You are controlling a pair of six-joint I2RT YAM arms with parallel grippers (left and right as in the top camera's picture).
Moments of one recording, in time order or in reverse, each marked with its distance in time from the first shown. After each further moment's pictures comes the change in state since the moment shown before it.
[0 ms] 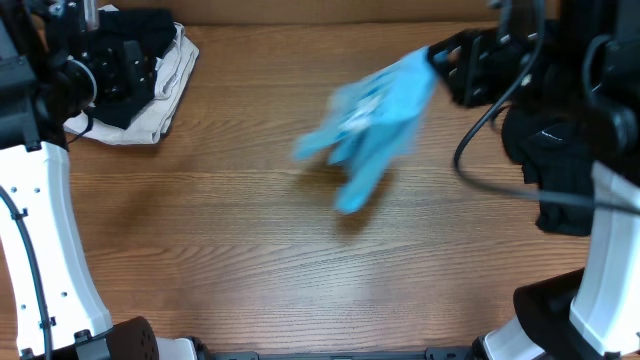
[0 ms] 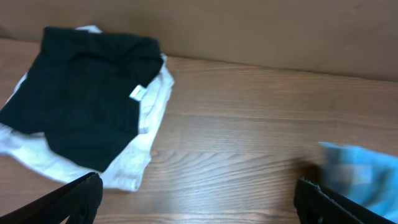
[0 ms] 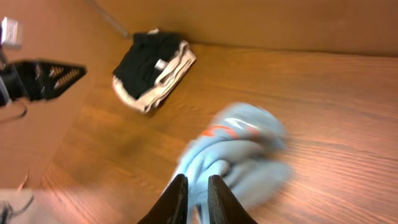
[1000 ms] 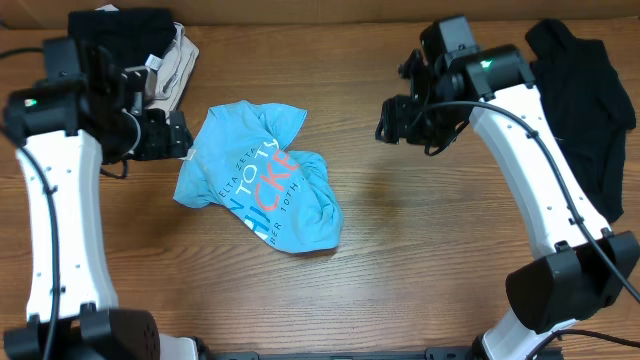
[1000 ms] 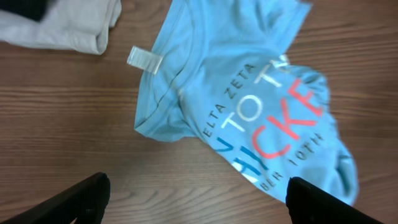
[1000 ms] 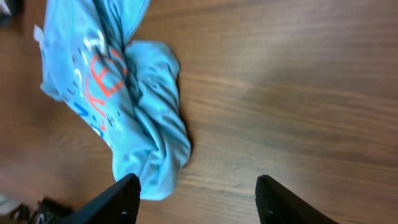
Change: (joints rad) left arm -0.093 0.040 -0.179 -0.306 -0.128 0.051; right arm -0.004 0.064 -0.874 0.288 0.038 0.042
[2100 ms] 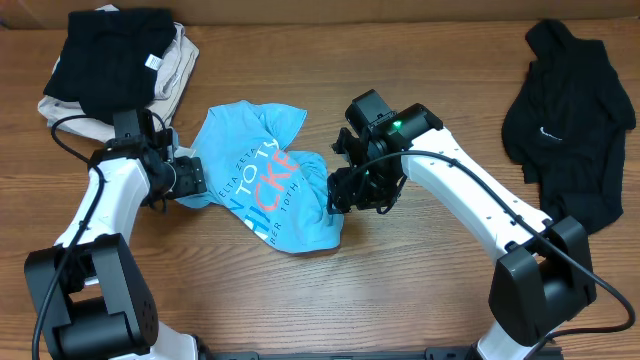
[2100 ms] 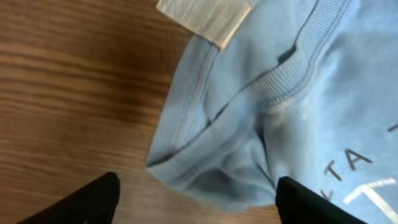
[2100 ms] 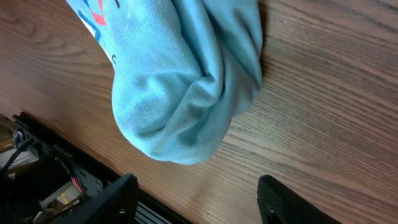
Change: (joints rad) left arm 0.000 0.092 -0.593 0.641 -0.159 -0.127; right arm 0.255 0.000 -0.320 0.139 -0.103 -0.023
